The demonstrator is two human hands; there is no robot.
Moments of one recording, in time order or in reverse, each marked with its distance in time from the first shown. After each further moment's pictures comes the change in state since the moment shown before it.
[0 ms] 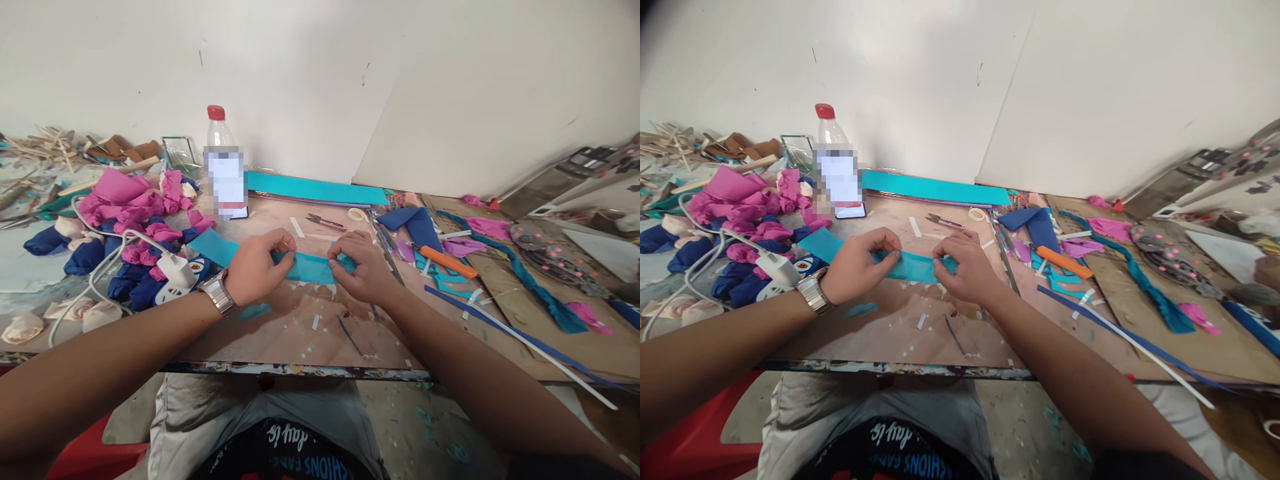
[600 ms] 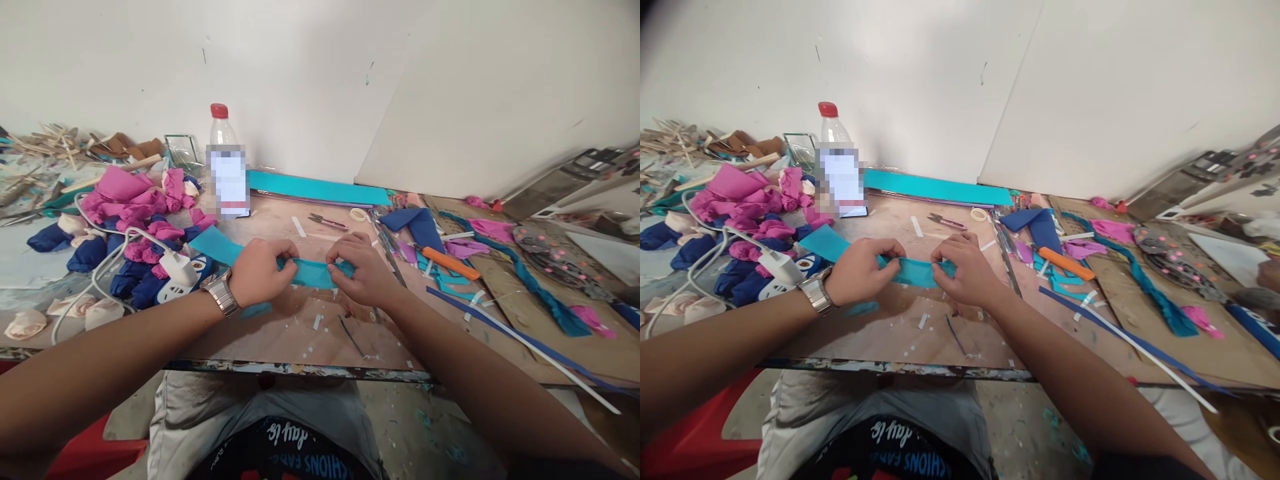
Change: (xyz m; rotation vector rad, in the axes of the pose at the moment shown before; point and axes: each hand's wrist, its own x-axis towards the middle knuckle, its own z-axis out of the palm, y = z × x) left_hand -0.001 0.001 0.002 0.192 -0.064 0.032; right_hand 0.001 -0.004 -0.001 0.002 -0.078 -0.032
